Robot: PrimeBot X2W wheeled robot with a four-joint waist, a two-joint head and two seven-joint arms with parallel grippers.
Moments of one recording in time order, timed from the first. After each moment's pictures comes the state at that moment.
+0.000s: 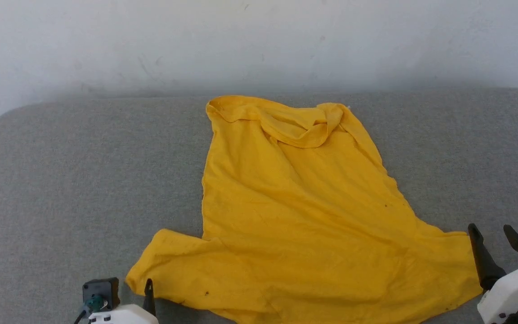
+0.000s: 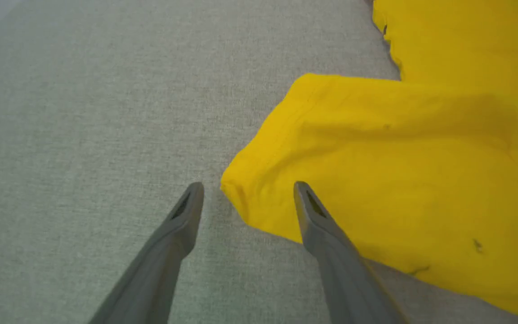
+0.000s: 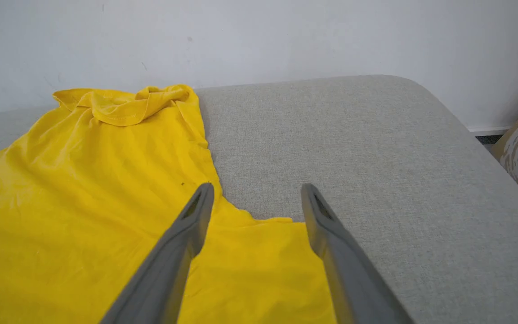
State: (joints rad) left arm 0.08 0.17 -0.08 0.22 -0.21 0.11 0.08; right arm 0.12 -0.14 -0.20 -0.12 0.27 0.13 0.27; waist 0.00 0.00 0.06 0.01
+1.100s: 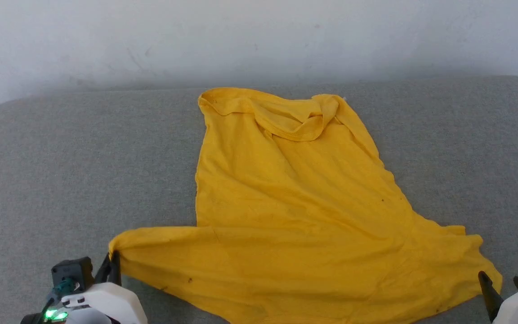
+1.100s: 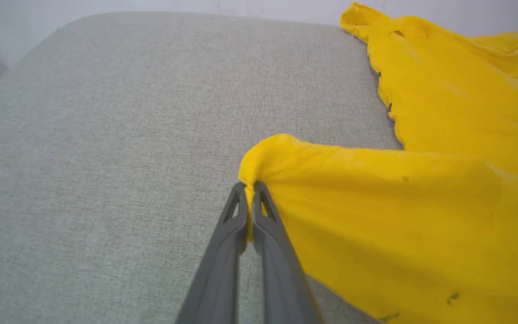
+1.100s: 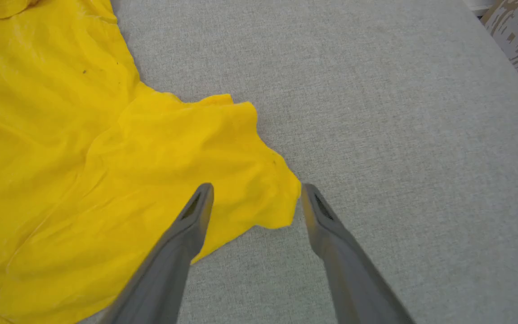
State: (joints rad) left arm 0.05 0.20 -0.03 0.17 -0.27 0.12 0.09; right arm 0.17 -0.08 -0.31 -0.08 0.21 0.13 0.48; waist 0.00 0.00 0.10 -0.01
